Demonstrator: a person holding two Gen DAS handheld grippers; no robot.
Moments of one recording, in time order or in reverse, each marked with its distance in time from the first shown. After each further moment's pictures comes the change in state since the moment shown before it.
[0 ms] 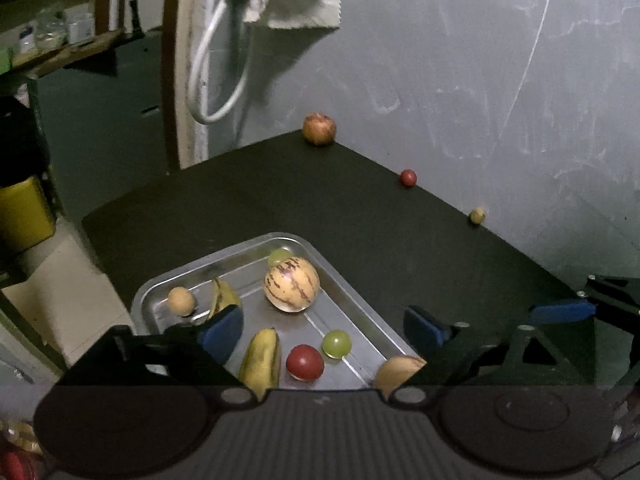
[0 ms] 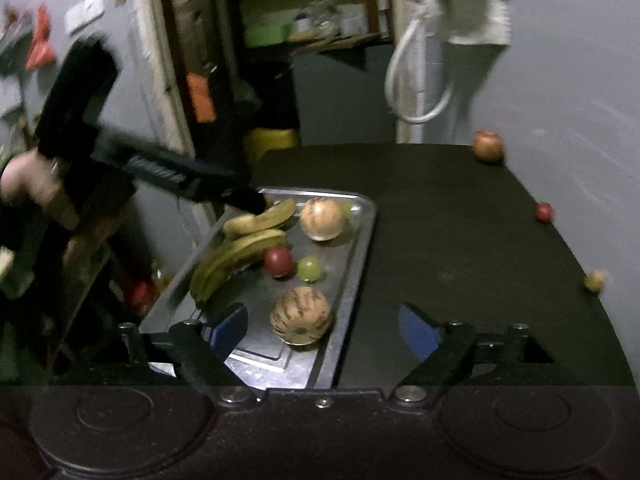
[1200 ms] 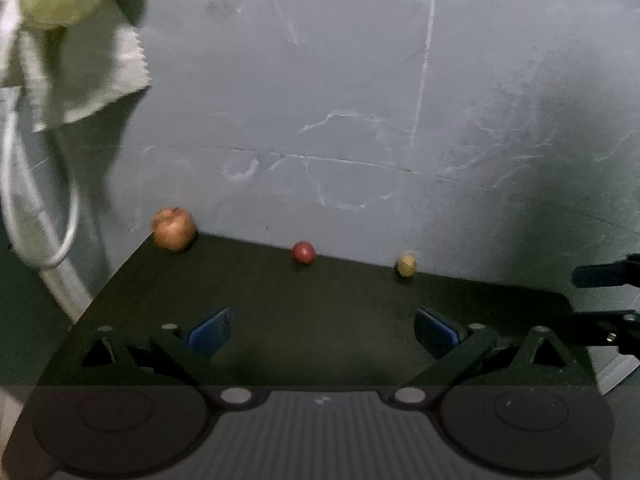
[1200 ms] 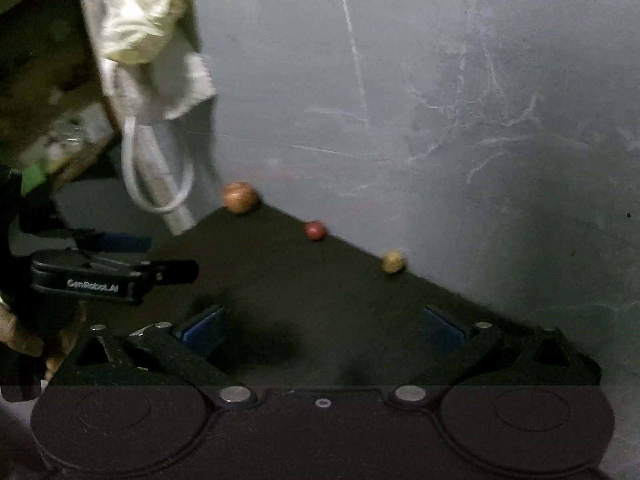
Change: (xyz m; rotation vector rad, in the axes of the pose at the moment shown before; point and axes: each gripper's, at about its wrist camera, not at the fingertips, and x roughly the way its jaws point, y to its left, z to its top) left arm 0.140 -0.070 0.136 0.426 -0.028 -0.288; right arm -0.014 -0.081 0.037 0.582 -0.147 -0.594
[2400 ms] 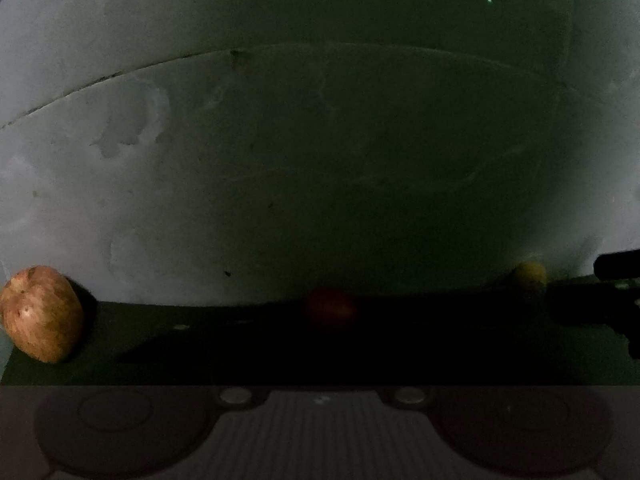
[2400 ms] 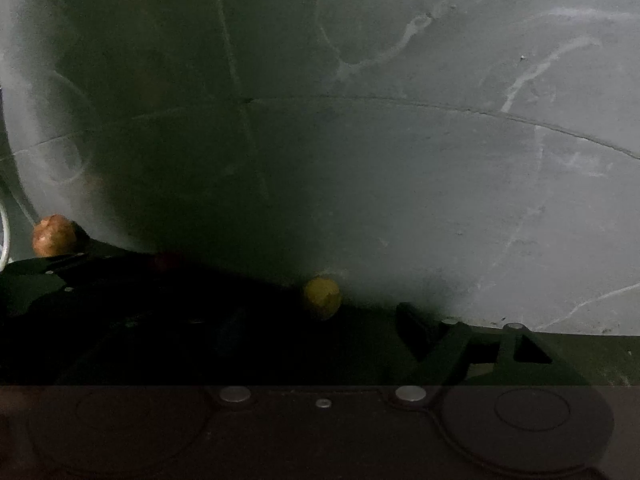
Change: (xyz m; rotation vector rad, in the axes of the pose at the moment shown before) left arm 0.232 0.025 0.009 0.211 0.040 -0.128; right arm 0.190 -0.012 0.022 0.257 0.049 -0.406
